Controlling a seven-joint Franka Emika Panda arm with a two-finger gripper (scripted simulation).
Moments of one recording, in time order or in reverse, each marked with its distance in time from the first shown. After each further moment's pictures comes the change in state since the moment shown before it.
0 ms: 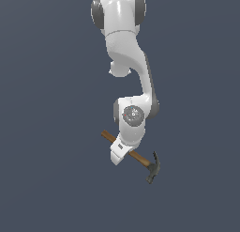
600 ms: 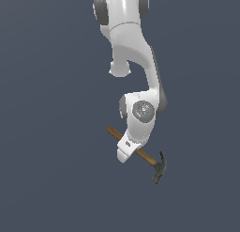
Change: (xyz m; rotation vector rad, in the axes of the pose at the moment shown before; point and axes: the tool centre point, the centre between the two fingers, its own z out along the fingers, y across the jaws) arm 0.019 -0.020 -0.023 0.006 -0.006 0.002
